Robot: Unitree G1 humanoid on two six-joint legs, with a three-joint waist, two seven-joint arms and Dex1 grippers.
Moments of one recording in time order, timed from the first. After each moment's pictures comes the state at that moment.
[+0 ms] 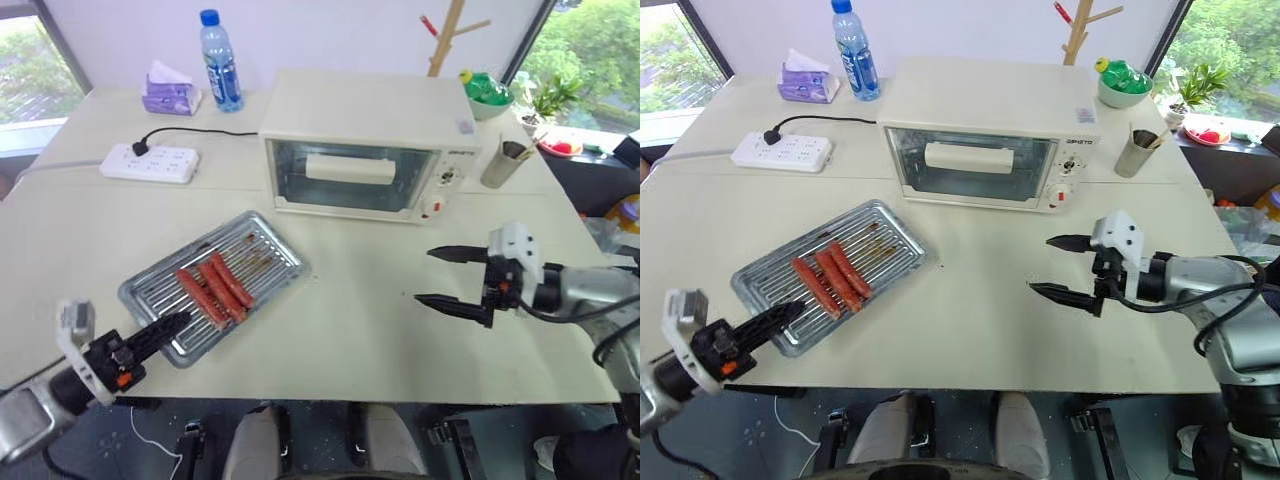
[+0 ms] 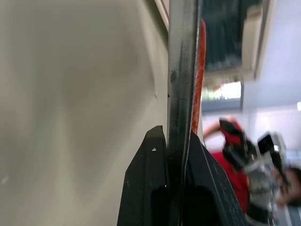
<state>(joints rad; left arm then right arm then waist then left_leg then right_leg) 0.30 0.83 0.54 -0.17 -1.95 1.14 -0.22 -0.12 -0.88 -0.20 -0.30 0.54 0.50 1.10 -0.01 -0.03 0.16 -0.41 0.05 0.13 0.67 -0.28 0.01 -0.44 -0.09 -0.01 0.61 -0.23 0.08</state>
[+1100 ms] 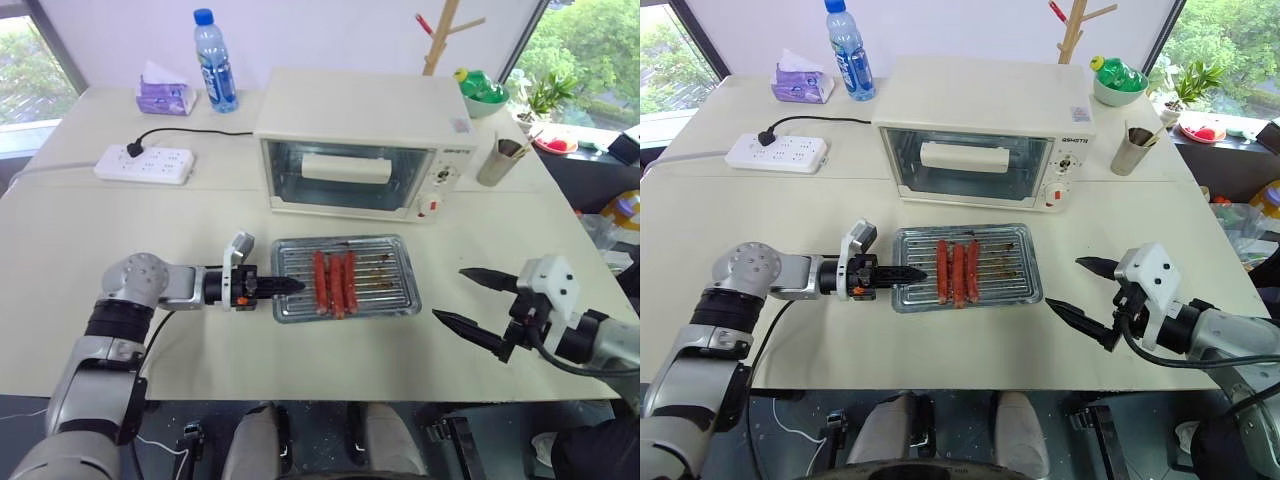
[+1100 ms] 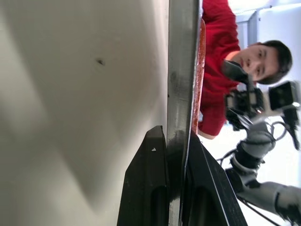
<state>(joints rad) -0.65 0.55 -0.07 0.47 -1.10 1.41 -0.79 0.25 -0.80 -0.43 -0.63 0.61 0.60 0.82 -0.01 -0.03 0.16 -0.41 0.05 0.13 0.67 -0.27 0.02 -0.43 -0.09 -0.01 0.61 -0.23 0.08</state>
